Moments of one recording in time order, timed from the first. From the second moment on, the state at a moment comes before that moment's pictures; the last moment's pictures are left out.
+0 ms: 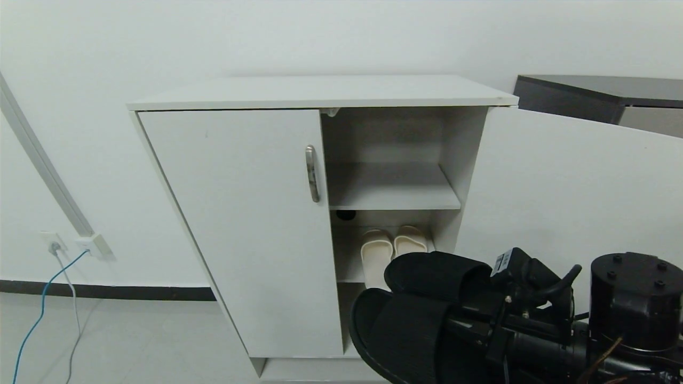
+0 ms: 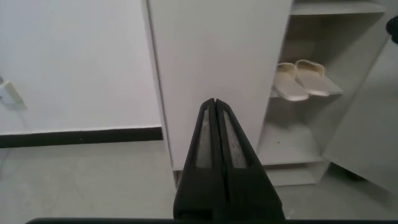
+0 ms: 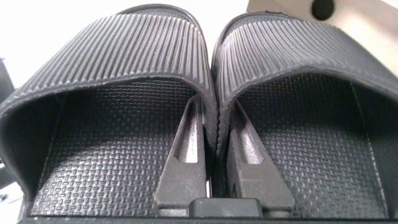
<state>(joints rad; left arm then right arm) 0.00 0.00 0.00 0.00 -0.03 0.01 0.77 1.56 -0.39 -0.91 0.17 -0.12</state>
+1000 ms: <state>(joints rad) 0.00 0.00 0.00 0.00 -0.03 0.00 0.97 1.89 -0.76 -0.88 -0.66 0.13</state>
